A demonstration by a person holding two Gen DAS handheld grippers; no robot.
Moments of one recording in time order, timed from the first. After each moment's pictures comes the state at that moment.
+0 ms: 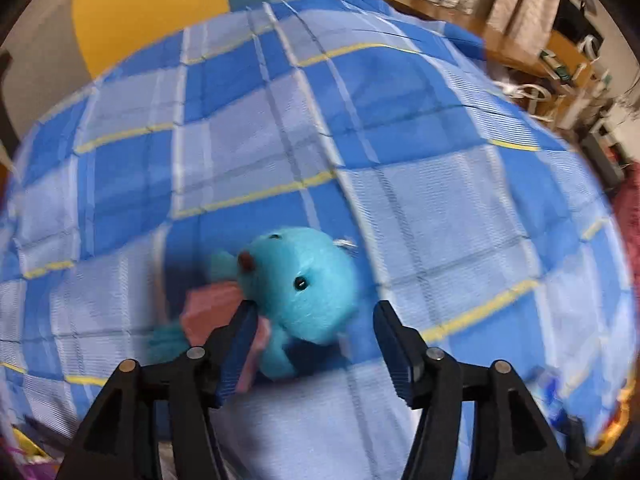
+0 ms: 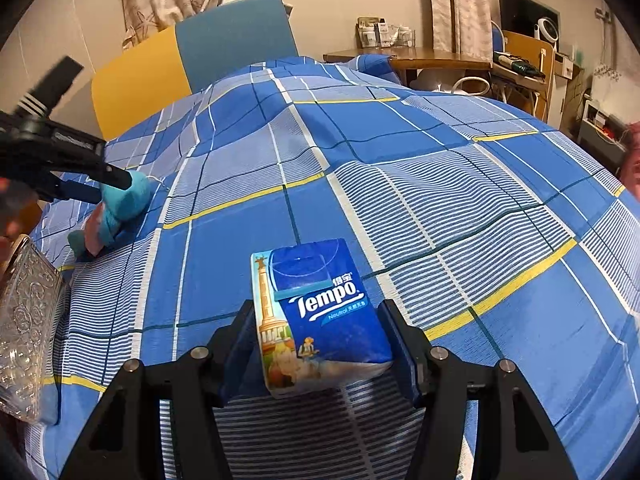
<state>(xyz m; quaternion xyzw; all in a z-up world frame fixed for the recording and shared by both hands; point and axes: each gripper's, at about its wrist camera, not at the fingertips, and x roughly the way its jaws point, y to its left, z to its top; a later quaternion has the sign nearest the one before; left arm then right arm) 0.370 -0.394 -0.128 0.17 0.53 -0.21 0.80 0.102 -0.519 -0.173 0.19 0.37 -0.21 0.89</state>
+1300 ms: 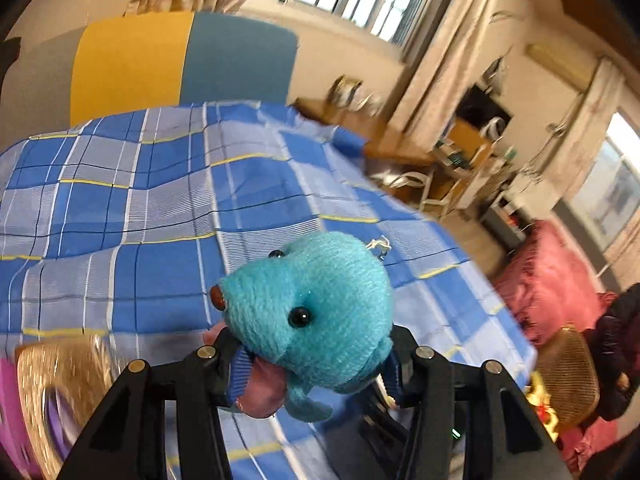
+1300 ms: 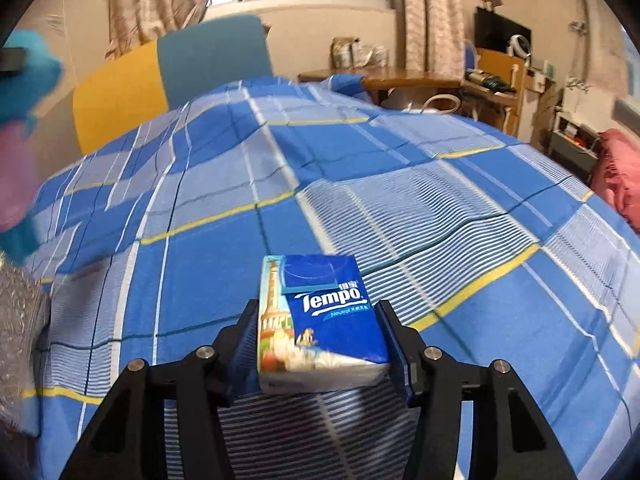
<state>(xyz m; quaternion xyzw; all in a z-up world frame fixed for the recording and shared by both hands) 0.215 -0.347 -0.004 -0.01 0.40 -0.39 0.83 0.088 -0.513 -0.165 0.16 0.33 -0.28 0.89</state>
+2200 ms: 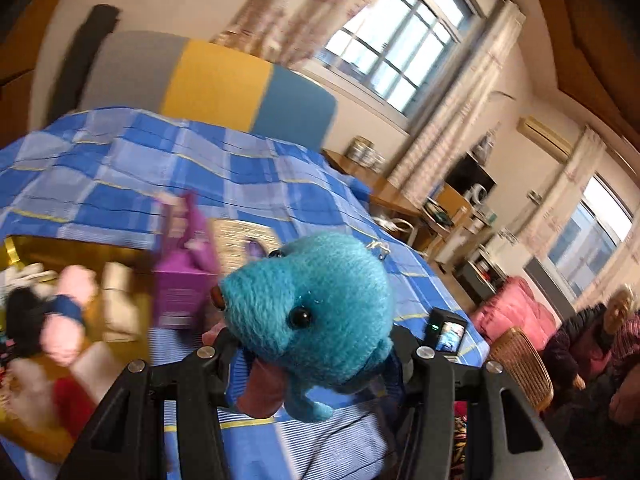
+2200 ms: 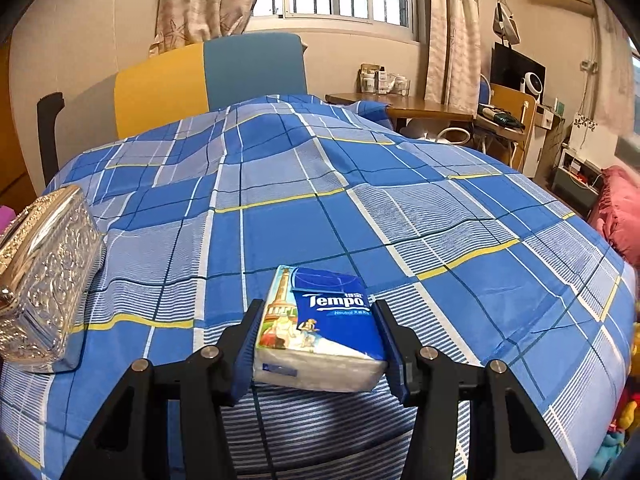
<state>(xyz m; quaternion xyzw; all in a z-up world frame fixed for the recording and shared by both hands) 0.105 -0.043 0.014 -0.13 0.35 -0.36 0.85 0.049 -0.423 -0.145 0.10 0.32 -0.26 0.90</state>
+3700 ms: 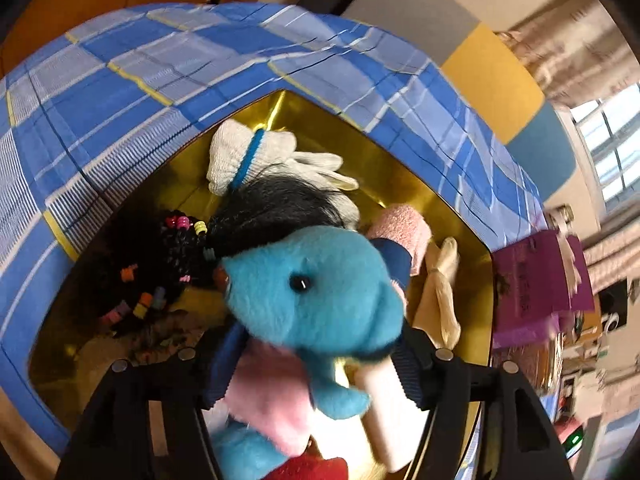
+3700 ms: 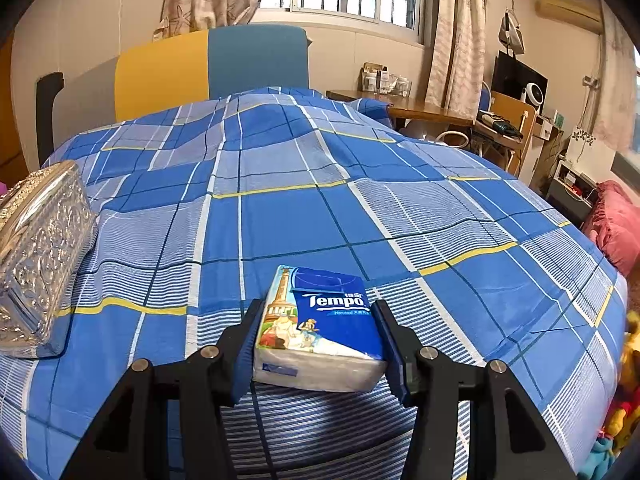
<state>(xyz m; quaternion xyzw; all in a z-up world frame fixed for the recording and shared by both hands) 0.196 0.131 -0.143 -0.23 0.50 -0.03 0.83 0.054 -0.413 -0.152 0.08 0.33 -0.27 0.90</state>
